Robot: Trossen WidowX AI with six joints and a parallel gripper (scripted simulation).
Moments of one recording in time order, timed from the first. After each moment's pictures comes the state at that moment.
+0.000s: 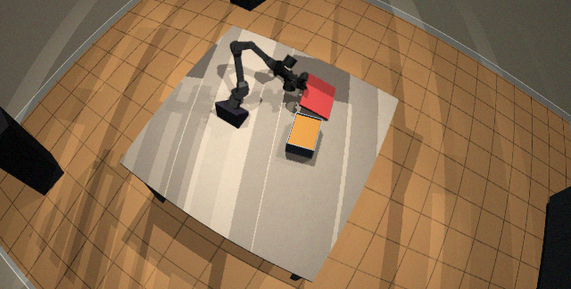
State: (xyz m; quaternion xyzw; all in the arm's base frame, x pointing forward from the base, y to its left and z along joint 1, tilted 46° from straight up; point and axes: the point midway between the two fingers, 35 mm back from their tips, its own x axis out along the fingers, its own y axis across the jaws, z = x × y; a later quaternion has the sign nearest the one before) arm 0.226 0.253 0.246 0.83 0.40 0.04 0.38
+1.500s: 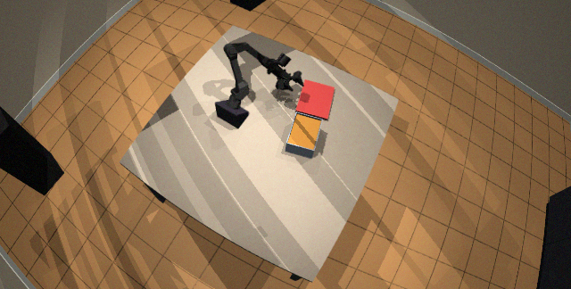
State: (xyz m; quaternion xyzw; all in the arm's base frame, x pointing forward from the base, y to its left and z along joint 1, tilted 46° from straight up) arm 0.186 0.244 0.234 0.82 0.42 0.02 0.39
